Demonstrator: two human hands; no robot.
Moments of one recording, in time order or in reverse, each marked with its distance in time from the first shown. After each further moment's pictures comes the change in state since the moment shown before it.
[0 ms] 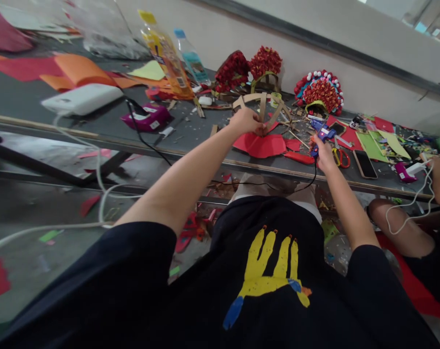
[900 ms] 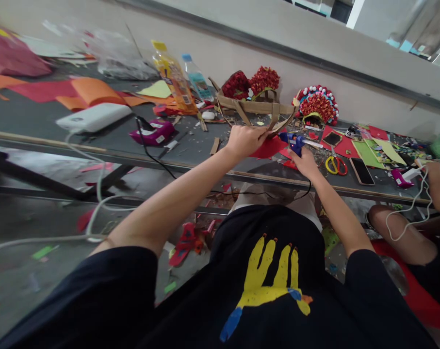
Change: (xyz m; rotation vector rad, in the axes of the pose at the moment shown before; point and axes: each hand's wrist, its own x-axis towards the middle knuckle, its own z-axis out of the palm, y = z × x) left_hand -0.072 0.058 -0.029 0.426 0.284 0.350; right_hand -0.027 -0.011 0.040 -0.709 -0.204 -0.351
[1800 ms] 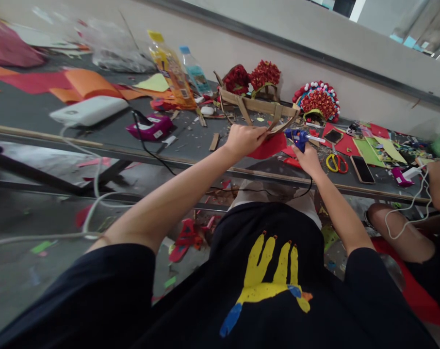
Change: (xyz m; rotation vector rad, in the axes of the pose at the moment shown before) left_hand -0.009 -0.004 0.004 -0.047 -0.029 0.030; right_hand 0.000 -0.010 -0.011 -0.062 0.069 0.053
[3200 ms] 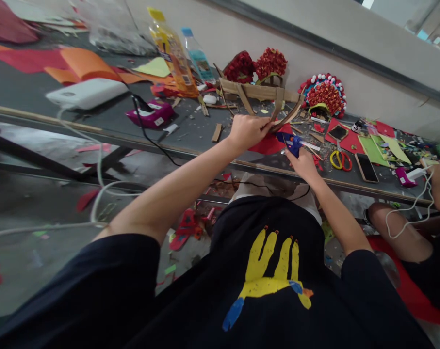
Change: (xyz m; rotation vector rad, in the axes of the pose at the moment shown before) left_hand 0.000 0.003 -0.004 -0.117 0.010 -0.105; right_hand -0.028 -0.008 0.022 -0.003 -0.127 -0.066
